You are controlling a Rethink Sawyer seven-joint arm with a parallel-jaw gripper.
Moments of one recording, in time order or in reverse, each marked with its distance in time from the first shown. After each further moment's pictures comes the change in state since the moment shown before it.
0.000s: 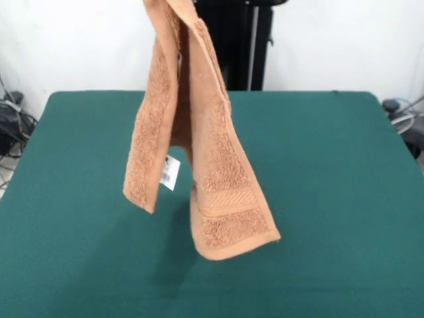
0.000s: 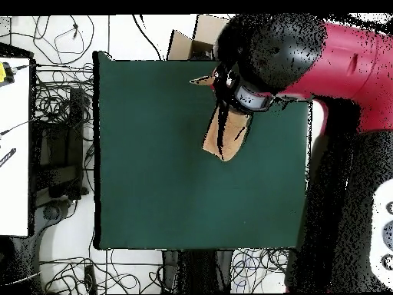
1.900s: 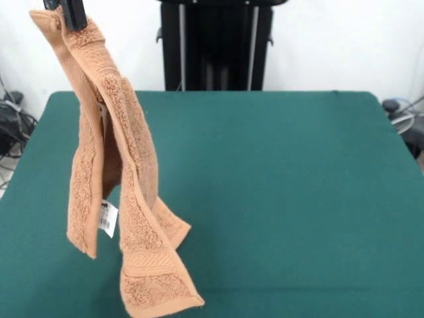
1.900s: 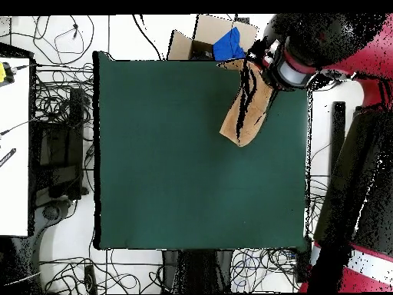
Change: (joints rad) arm -0.053 0.181 0.007 -0.232 -0.002 0.029 0.000
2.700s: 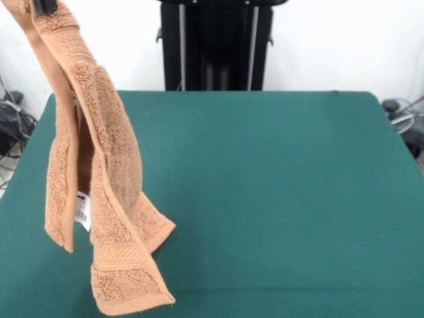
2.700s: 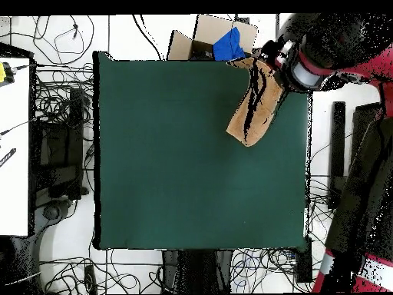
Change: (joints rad) arm -0.027 -0.016 0.001 0.000 0.000 0.000 -0.001
